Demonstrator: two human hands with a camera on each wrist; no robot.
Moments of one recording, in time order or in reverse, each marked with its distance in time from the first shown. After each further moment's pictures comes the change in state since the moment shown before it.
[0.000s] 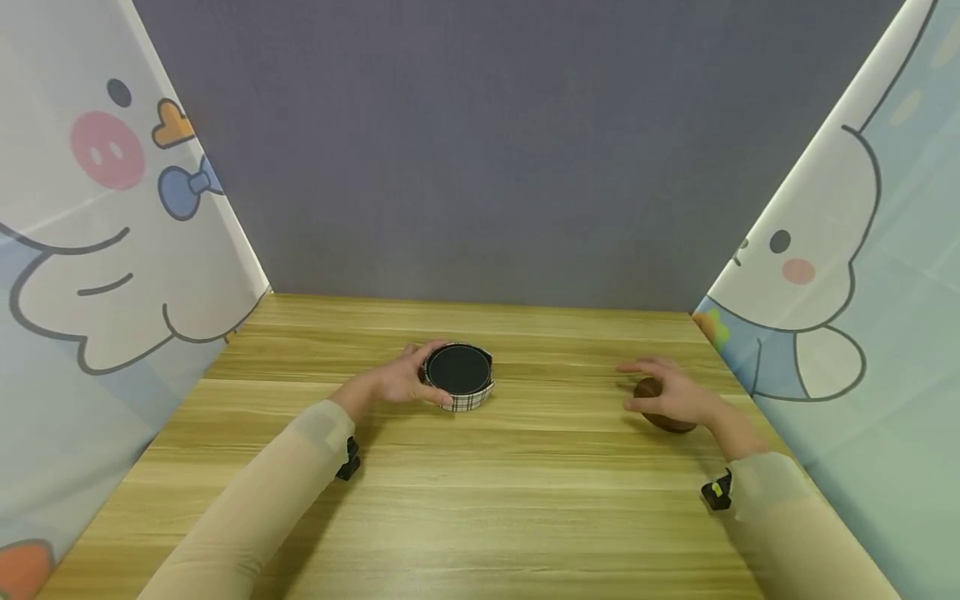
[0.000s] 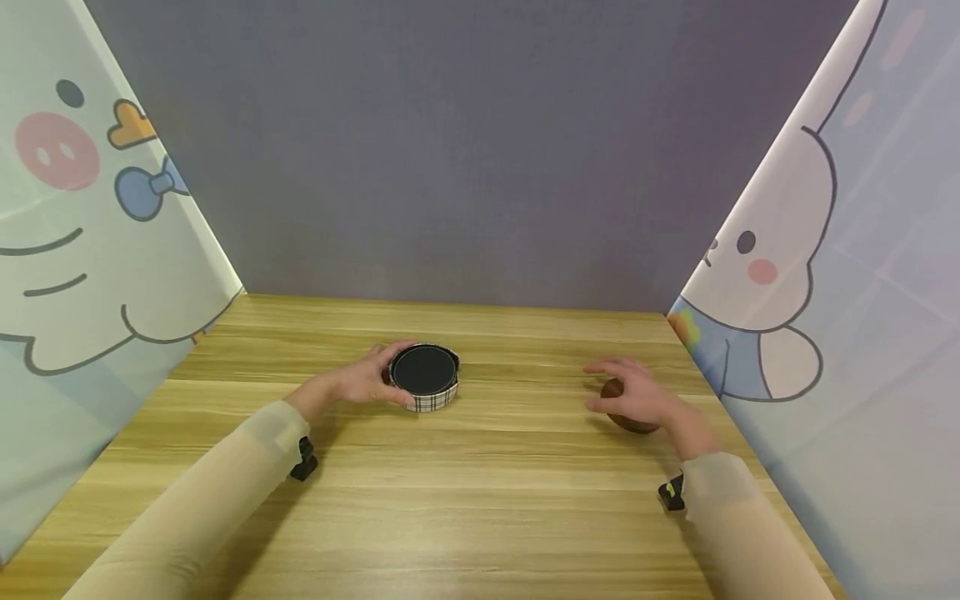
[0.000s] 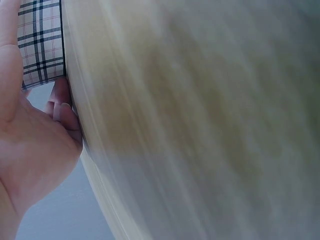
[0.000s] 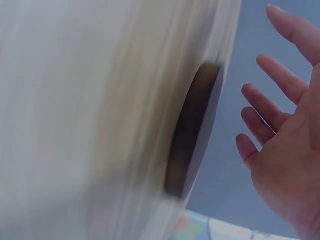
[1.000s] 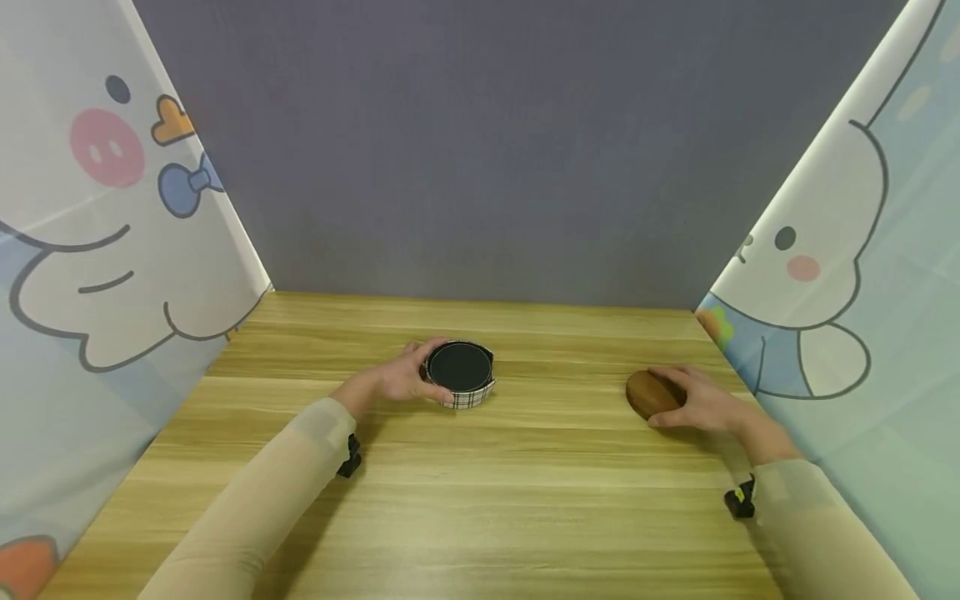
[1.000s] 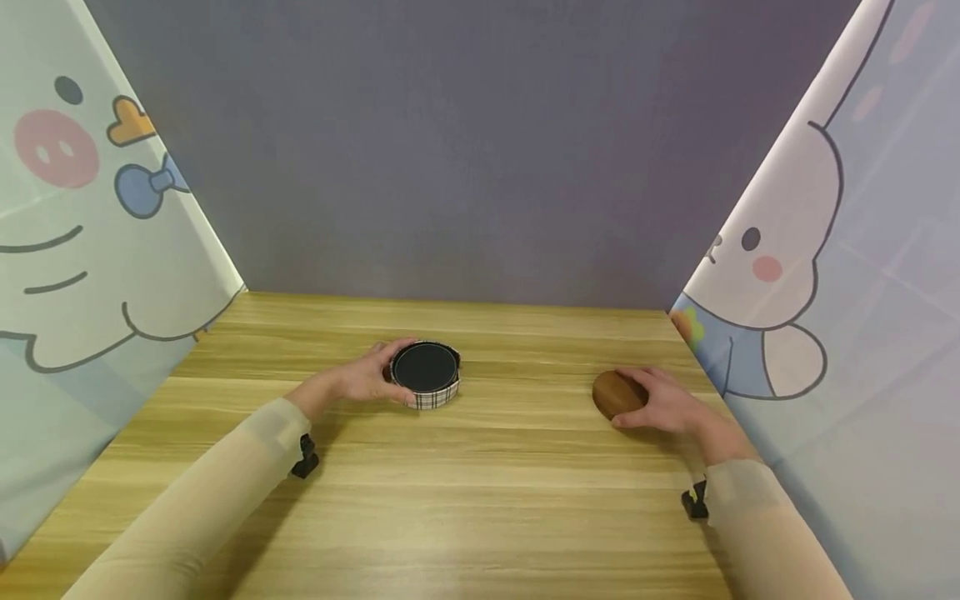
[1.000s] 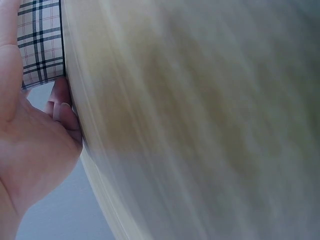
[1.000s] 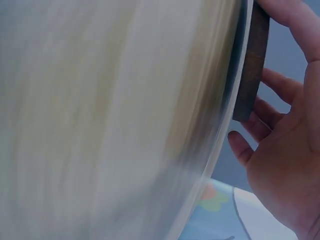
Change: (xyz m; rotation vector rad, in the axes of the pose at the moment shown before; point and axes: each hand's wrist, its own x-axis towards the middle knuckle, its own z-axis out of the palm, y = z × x) left_hand 0.000 -0.001 0.002 -0.010 0.008 -0.017; right_hand -0.024 0.032 -0.007 -0.102 -0.047 0.138
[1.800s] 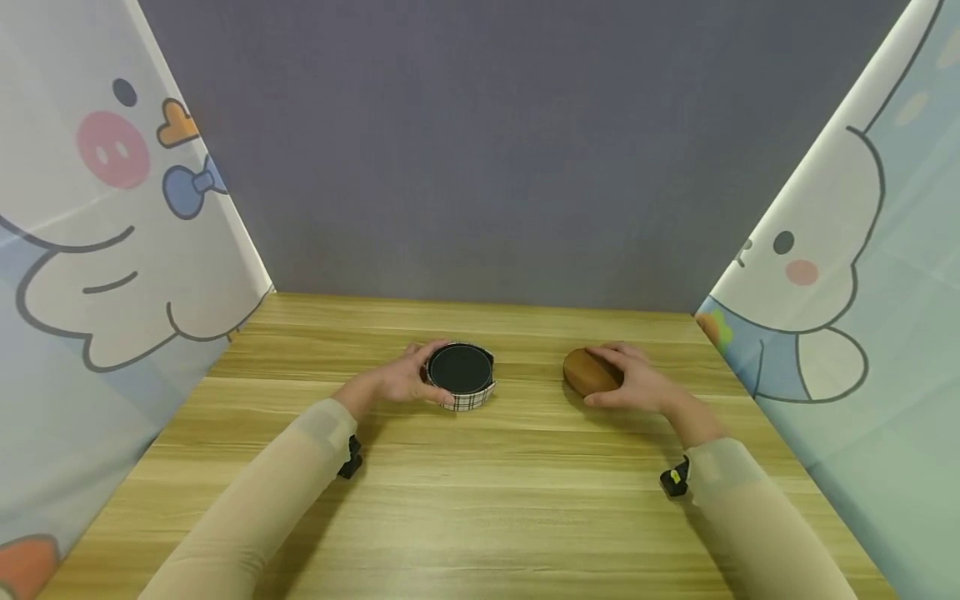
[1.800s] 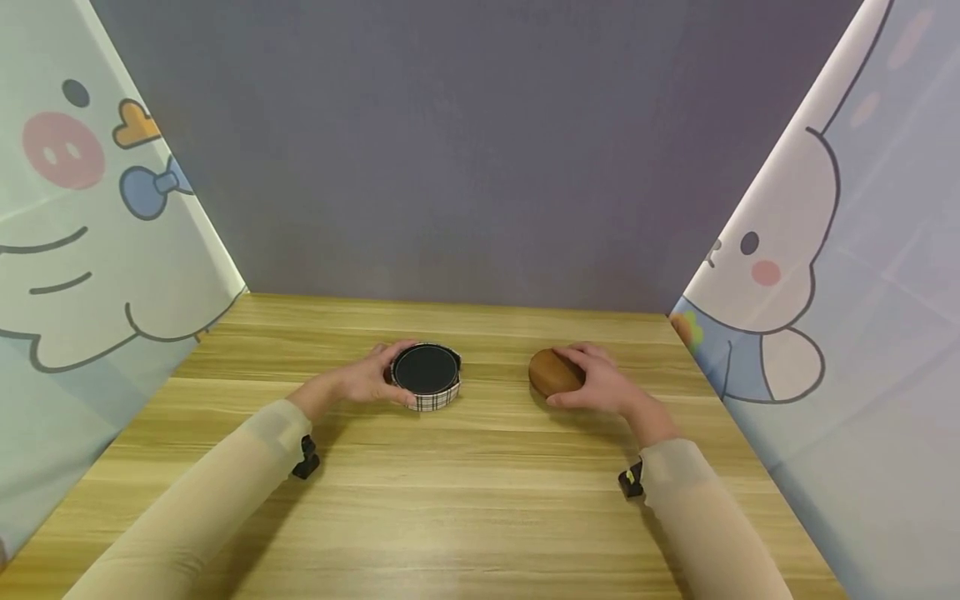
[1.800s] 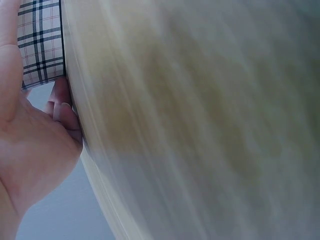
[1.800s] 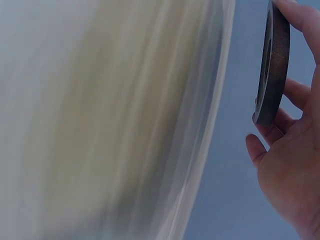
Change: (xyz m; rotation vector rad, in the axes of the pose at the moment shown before) left_hand -0.002 0.004 -0.001 -0.002 -0.006 -0.001; right_hand 0.057 -0.074 0.018 0.077 0.036 -0.099
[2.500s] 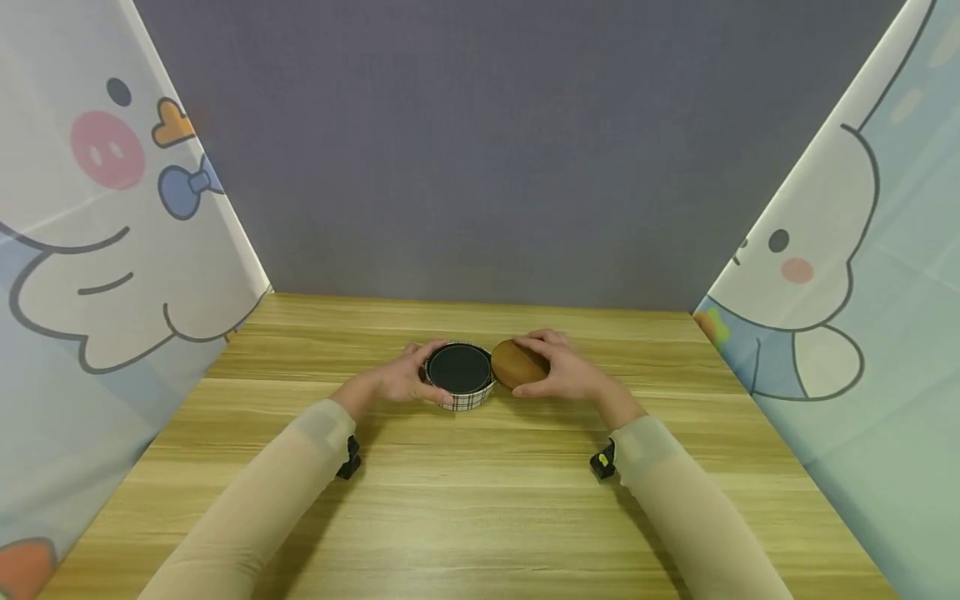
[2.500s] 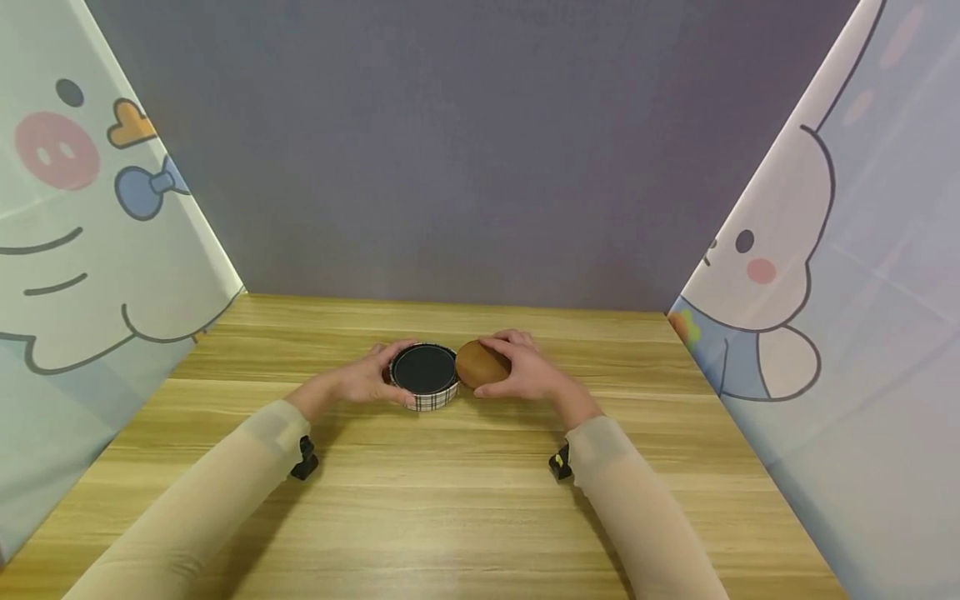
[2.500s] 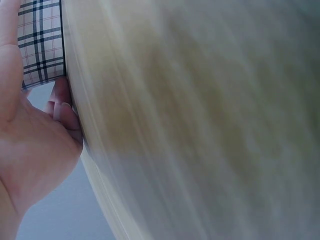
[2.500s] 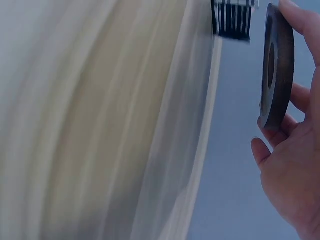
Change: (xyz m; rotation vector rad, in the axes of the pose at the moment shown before) left_hand 0.001 -0.001 0.001 0.013 0.000 -0.005; right_hand 0.062 -0.082 0.042 0.105 -0.015 -0.170
